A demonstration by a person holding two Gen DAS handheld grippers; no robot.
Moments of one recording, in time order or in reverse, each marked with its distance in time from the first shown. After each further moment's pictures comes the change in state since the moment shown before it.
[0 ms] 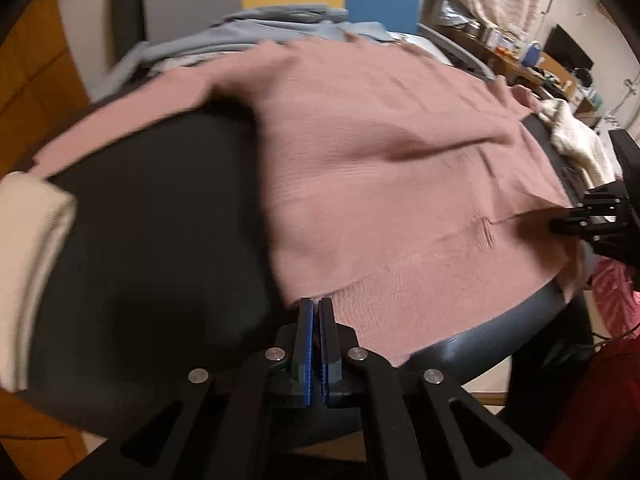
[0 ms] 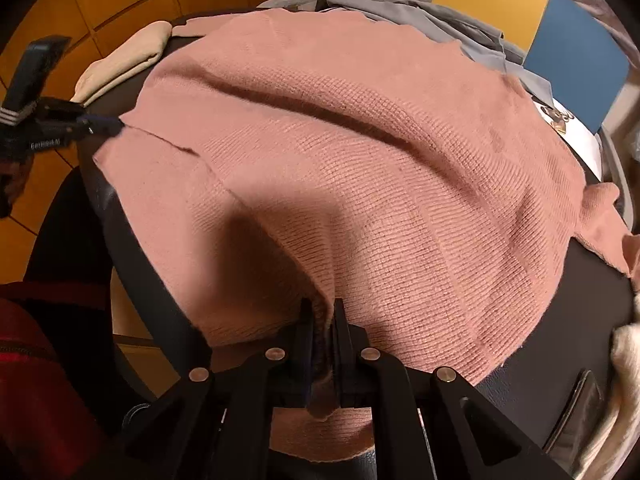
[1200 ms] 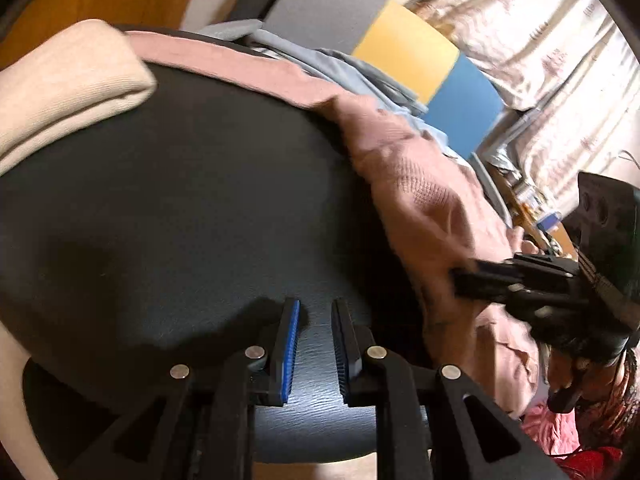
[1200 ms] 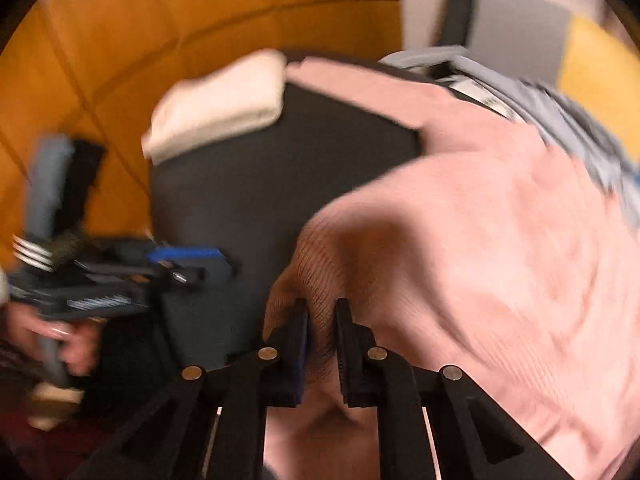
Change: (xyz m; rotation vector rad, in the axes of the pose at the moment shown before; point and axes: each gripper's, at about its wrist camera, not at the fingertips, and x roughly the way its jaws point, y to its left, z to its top) left arm 0.020 0.063 -0.042 -0.515 -0.221 -0.269; right arm 0.043 0.124 0.137 -0.078 -0.172 0.295
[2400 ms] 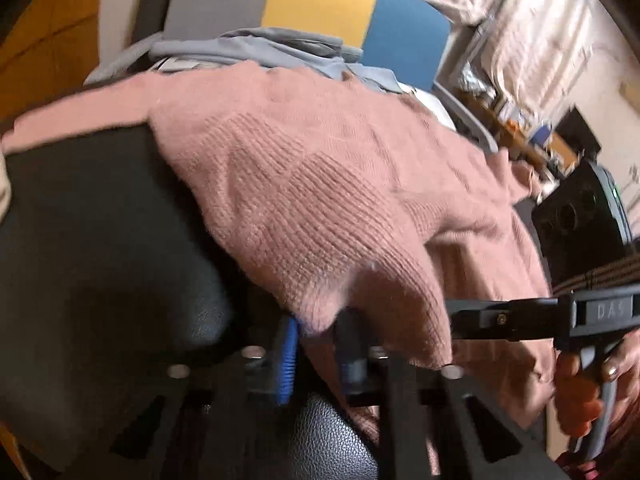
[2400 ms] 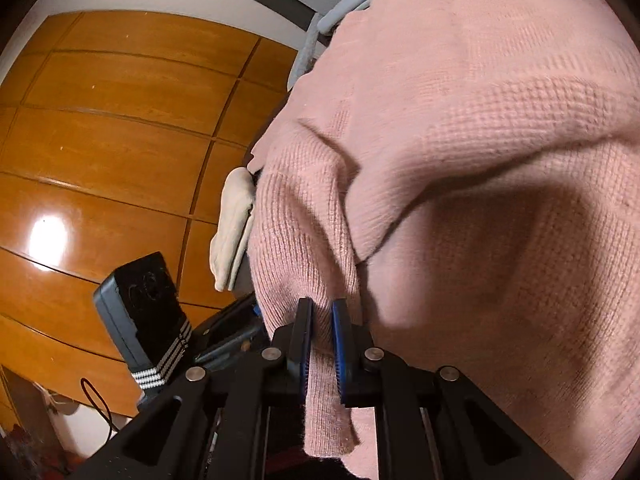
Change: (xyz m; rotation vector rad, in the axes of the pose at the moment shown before) left arm 0.069 -0.137 0.002 0.242 0.090 0.081; right arm -0.042 -0.131 -0.099 0.707 -0.142 0.431
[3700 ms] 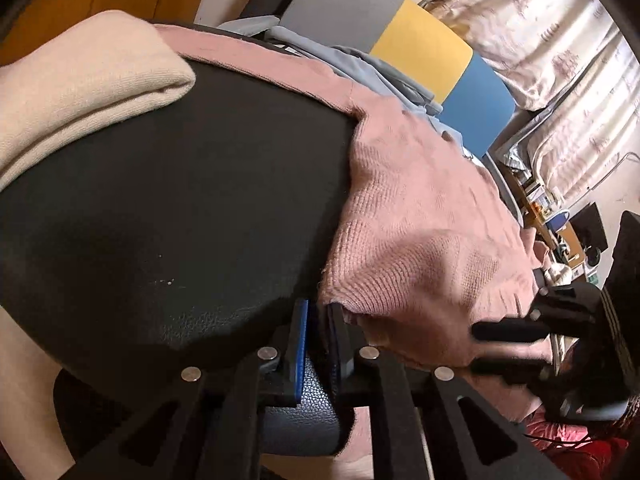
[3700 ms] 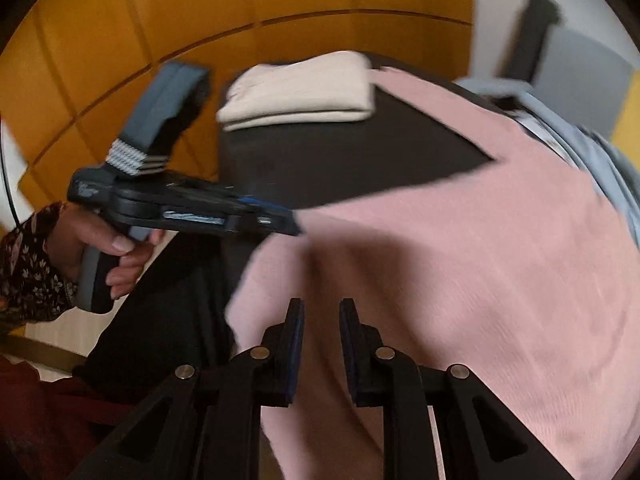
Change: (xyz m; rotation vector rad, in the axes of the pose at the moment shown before) left arm -0.058 0.177 -0.051 -0.285 -0.071 -0.023; right arm 0.129 0.158 -0.063 -1.046 0.291 -0.364
